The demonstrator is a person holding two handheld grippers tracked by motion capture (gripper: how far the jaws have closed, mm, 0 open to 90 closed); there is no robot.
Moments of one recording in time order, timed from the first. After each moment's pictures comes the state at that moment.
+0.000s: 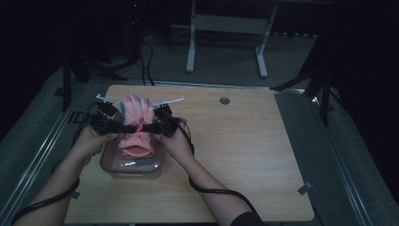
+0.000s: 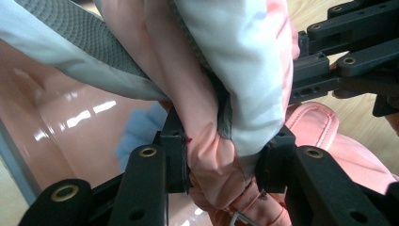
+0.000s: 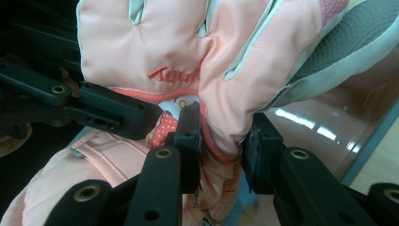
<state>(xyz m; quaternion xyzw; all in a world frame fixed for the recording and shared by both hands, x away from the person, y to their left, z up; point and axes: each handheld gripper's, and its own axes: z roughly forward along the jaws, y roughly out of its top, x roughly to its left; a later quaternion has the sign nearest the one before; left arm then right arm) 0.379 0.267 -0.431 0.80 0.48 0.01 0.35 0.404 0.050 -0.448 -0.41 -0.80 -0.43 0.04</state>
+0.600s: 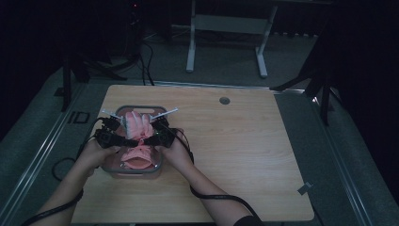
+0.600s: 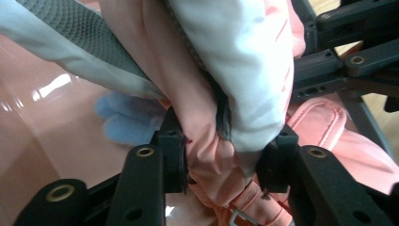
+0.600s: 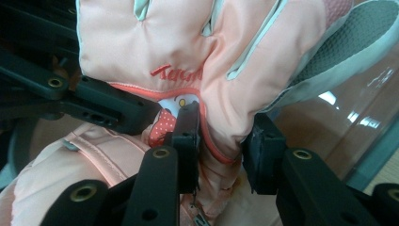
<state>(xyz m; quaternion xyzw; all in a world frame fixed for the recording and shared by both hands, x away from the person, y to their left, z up) 0.372 0.267 -0.481 0.80 0.51 -0.03 0.33 0.397 0.058 -0.489 -0.41 -0.84 -0.36 0.05</state>
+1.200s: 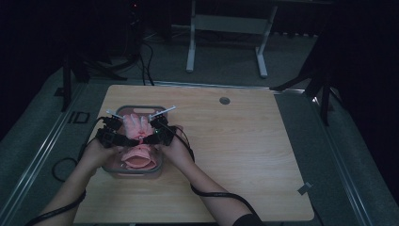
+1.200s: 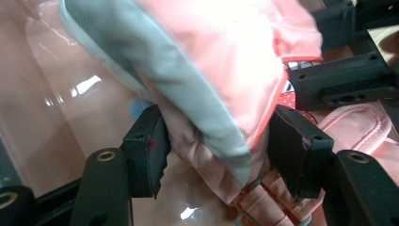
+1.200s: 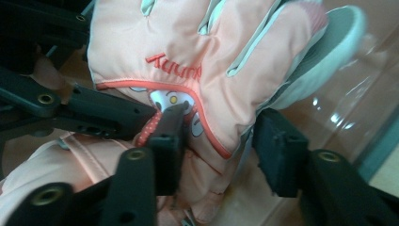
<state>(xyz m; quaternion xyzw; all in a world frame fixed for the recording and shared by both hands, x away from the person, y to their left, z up) 0.373 0.261 -0.480 0.79 0.53 0.02 0.30 0.402 0.061 -0.486 -0.41 -0.85 -0.35 0.02</state>
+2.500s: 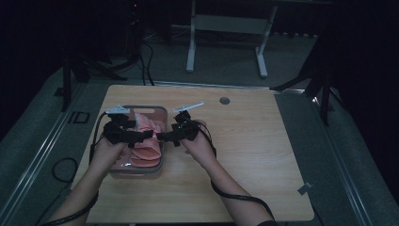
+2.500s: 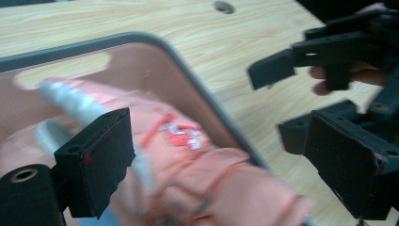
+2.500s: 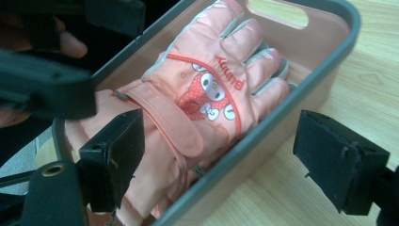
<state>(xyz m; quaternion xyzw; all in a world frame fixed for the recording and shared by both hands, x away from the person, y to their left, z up) 0.345 0.216 -0.433 0.76 0.47 0.10 0.44 0.403 -0.013 -0.457 -0.34 -0.83 -0.44 0.03</state>
